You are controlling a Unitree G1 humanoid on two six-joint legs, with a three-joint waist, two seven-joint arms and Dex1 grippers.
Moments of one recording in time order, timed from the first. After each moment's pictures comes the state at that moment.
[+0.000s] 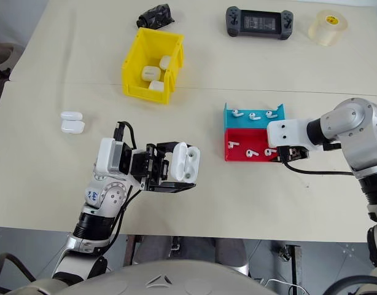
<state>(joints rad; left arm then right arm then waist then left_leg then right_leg) -0.26 0.20 -0.15 -0.10 -0.61 -0.07 -1.29 -0.59 -1.04 0.31 0.13 -0.08 0.07 1.40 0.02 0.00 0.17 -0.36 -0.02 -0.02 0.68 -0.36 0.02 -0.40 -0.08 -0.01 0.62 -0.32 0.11</state>
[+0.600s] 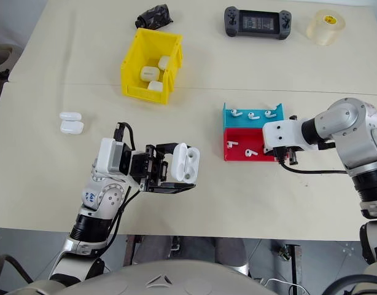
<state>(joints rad) -0.24 0.22 -0.15 -0.12 -0.61 -0.05 -1.28 -0.61 -1.00 0.31 0.16 -0.11 0.02 1.41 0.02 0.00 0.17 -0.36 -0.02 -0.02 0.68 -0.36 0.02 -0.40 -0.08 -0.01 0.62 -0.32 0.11</state>
